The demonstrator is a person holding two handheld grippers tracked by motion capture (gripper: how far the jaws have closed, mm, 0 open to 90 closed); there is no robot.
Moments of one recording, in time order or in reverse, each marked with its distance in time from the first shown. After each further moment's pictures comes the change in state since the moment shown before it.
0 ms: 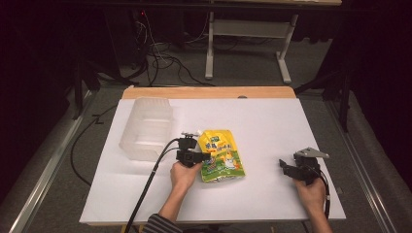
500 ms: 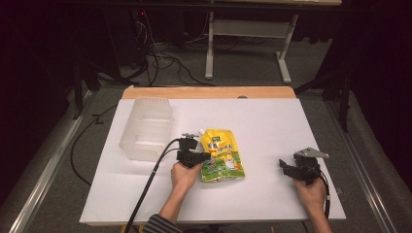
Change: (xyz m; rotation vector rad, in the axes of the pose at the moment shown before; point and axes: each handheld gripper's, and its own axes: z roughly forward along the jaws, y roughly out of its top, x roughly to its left) left arm -0.003 -0.002 -0.002 -0.018 -0.003 0.048; right arm 0.000 0.000 0.000 -0.001 0.000 -0.001
